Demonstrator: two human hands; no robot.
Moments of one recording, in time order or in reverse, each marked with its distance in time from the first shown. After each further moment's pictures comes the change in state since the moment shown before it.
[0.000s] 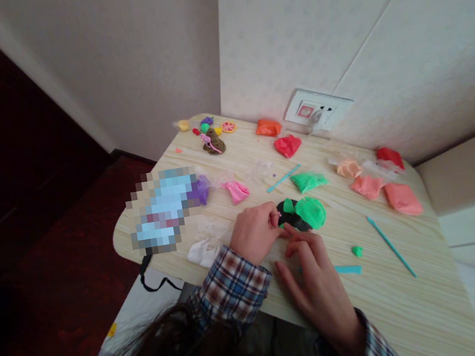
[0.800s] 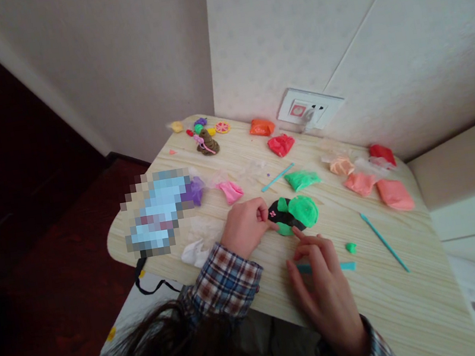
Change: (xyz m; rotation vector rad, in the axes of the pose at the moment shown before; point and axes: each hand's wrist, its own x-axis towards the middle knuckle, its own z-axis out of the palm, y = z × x) left_hand 0.008 -0.004 -0.004 -0.130 -0.005 -0.047; right_hand -0.013 0.004 -0.005 -0.049 0.076 0.082
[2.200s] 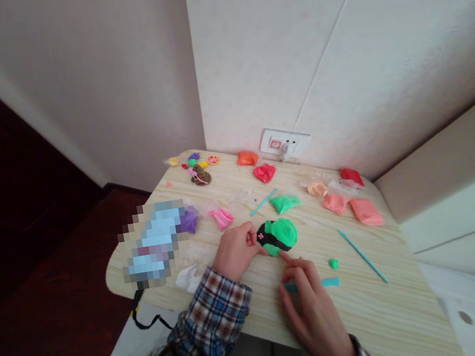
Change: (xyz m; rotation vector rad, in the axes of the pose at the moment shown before) left_hand 0.001 -0.006 -0.002 0.054 -0.014 0.059; right_hand -0.007 0.002 0.002 0.070 -0.040 -0.016
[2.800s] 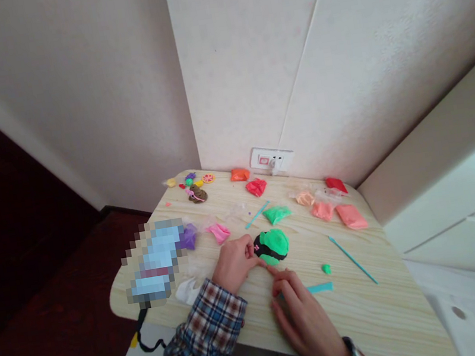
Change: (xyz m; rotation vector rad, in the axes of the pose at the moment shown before) left_hand 0.003 -0.003 -0.001 0.116 -0.047 0.087; right_hand 0.002 -0.006 0.002 0.016 -0.040 -0.118
